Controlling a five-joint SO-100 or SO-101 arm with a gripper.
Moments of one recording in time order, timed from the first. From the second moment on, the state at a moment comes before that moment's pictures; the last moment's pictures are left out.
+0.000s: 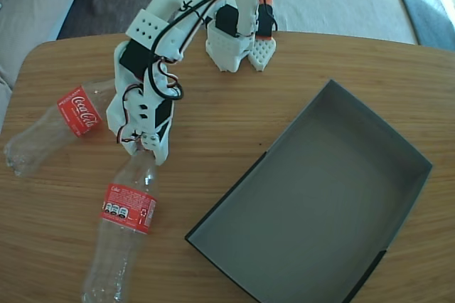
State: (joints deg) arm 33.9 90.7 118.2 39.3 -116.3
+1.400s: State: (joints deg) arm 33.8 97.2 107.6 60.1 -99.8
